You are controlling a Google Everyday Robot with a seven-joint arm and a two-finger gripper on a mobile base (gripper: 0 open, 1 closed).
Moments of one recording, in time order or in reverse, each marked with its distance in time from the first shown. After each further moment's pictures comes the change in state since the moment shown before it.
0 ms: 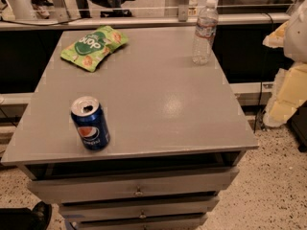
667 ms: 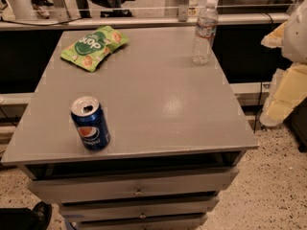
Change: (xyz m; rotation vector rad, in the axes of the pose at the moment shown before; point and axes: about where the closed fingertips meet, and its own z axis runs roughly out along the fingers) arm -0.003 -0.002 0.004 0.007 -0.020 0.005
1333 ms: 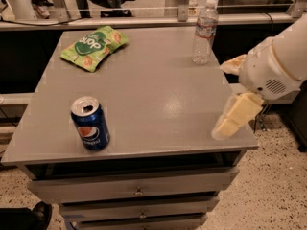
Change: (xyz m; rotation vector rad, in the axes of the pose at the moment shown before) arm -0.052 0.023 0.069 -0.092 -0.296 0.036
